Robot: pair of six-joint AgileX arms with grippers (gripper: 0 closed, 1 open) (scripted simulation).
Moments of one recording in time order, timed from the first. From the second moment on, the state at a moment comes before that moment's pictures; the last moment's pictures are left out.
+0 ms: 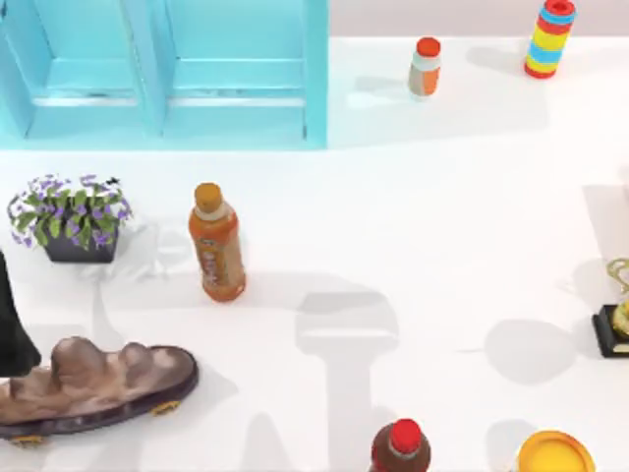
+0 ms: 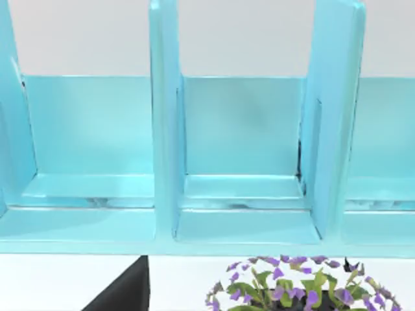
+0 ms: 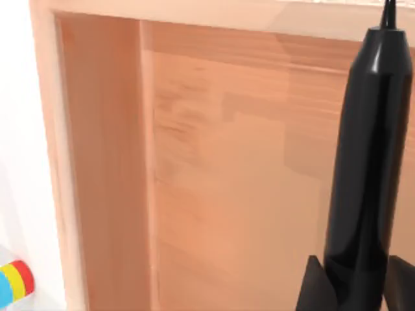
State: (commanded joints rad) left arm 0.00 0.00 0.00 0.00 0.00 0.00; right arm -0.93 1.48 0.88 -0.47 -0.53 0.79
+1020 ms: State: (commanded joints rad) left arm 0.00 0.00 0.00 0.00 0.00 0.00; right arm -0.77 1.54 0.75 -0.22 -0.44 0.96
